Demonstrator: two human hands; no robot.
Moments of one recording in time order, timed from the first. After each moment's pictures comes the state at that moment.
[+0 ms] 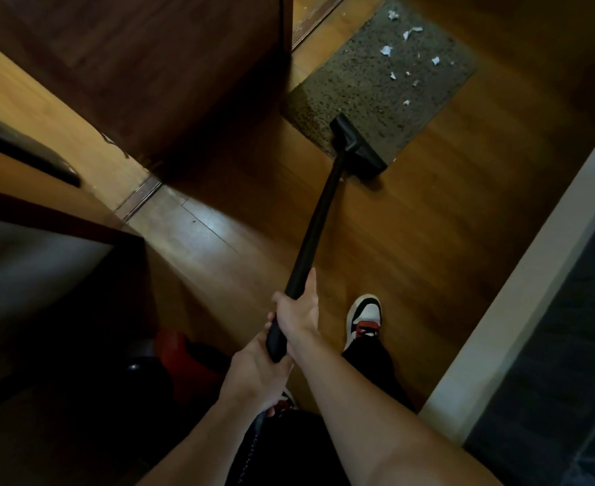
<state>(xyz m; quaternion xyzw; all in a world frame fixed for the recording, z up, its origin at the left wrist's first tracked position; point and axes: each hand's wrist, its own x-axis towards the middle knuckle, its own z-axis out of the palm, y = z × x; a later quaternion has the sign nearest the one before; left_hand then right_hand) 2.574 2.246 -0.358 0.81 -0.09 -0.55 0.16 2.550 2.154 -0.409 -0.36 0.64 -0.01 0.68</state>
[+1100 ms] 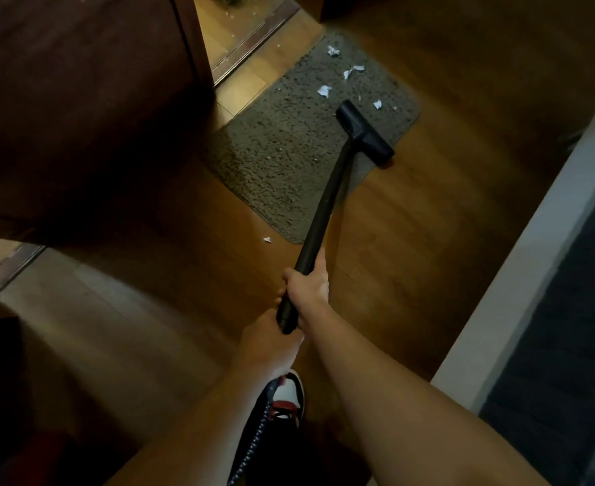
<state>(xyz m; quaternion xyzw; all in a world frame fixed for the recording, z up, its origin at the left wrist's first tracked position) 2.586 1.898 -0.423 0.79 -0.10 -0.58 0.18 2.557 1.801 -0.475 -0.38 0.65 -0.02 0.65</state>
